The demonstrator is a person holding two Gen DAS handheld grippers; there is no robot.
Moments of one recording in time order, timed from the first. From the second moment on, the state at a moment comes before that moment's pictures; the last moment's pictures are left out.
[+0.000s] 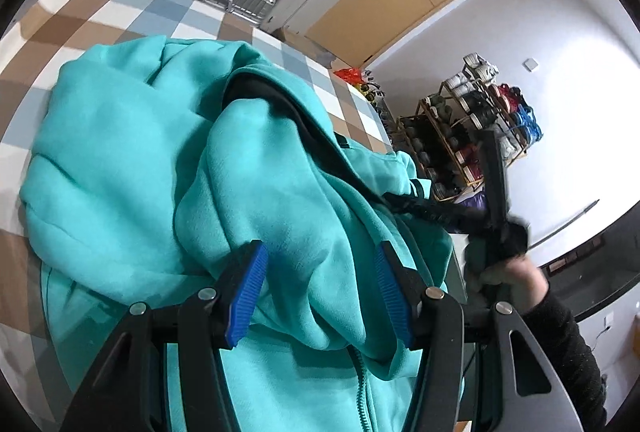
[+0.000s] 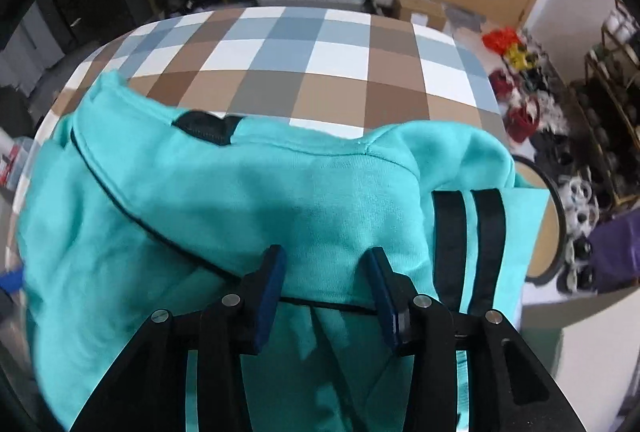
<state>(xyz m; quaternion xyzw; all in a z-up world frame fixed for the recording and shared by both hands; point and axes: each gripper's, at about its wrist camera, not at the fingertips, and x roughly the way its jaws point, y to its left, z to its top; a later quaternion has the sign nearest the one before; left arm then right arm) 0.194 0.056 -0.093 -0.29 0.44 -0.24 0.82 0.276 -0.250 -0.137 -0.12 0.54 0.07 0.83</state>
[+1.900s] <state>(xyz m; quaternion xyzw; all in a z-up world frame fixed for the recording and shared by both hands) 0.184 0.107 -0.101 -0.34 0.46 -0.20 0.80 0.260 -0.123 -0.125 -0.09 0.57 0.26 0.77</state>
